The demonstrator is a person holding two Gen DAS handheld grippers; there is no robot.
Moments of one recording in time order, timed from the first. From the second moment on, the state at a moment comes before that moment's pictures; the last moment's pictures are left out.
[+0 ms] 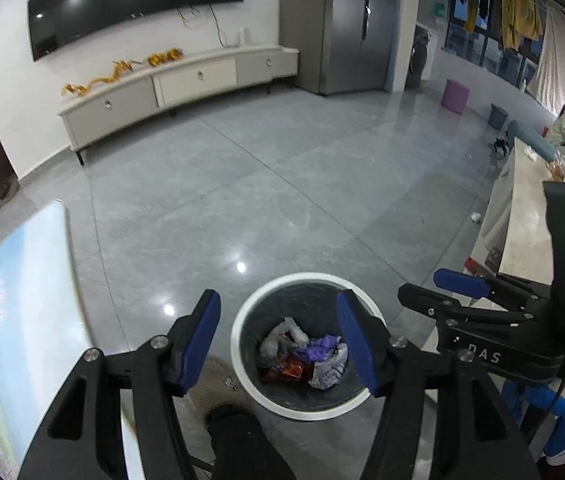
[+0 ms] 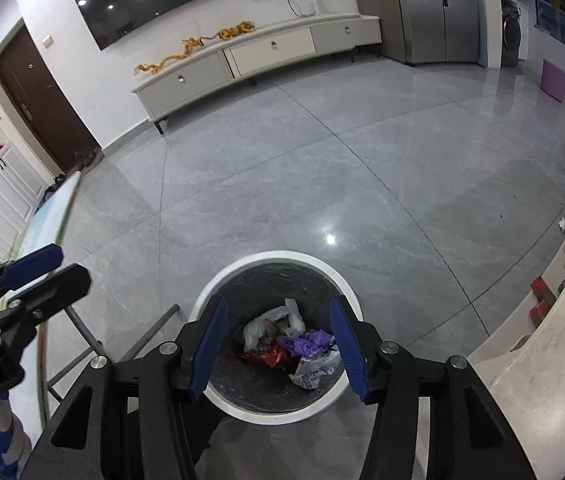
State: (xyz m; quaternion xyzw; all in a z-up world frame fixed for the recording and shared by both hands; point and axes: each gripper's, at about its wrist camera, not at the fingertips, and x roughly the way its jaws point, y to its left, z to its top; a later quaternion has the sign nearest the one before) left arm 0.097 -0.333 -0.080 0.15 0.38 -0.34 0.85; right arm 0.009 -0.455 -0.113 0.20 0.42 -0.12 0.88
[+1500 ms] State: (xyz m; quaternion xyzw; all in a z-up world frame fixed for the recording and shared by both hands) left arm 0.043 -0.168 0.000 0.07 0.29 -0.22 0.93; right arm 0.007 -0.327 -0.029 0.12 0.35 -0.03 0.93
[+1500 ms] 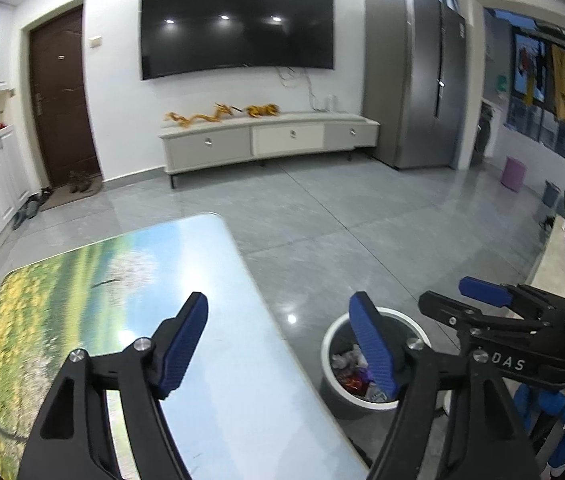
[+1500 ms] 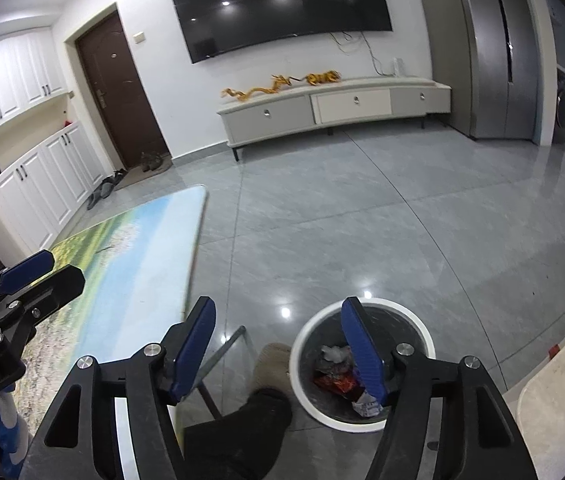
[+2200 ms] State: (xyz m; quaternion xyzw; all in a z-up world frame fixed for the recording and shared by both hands) left arm 0.004 -0.015 0.055 0.02 0.19 -0.07 0.98; right arm 0.000 -0.224 0.019 0.05 0.30 -0.01 0.95
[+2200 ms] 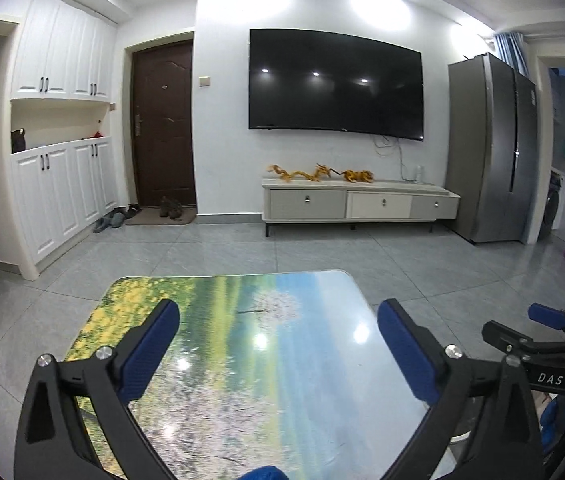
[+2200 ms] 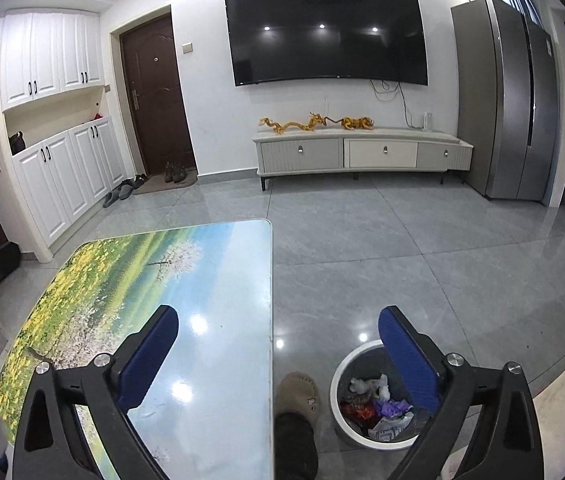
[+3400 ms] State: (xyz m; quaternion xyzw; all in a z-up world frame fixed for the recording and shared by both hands) left arm 0.044 0.068 0.020 -0.01 0.23 -0.05 0.97; right arm 0.021 -0.182 0.010 0.02 0.28 -0.10 0.95
